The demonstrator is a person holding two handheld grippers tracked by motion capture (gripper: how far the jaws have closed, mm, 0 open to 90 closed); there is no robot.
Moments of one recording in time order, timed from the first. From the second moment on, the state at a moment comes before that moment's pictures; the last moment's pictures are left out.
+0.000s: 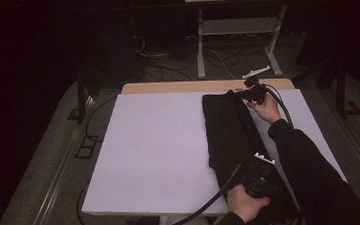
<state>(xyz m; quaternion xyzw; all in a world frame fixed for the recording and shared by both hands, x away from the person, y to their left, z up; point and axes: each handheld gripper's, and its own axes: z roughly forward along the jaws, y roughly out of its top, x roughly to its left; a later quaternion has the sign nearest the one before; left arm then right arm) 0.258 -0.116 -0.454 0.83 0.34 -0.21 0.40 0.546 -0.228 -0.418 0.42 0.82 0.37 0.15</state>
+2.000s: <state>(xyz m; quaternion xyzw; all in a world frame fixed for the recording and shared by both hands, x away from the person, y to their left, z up) 0.303 0.023 -0.382 0.79 0.28 0.03 0.54 0.470 -0.282 -0.393 0.45 0.77 0.44 0.09</state>
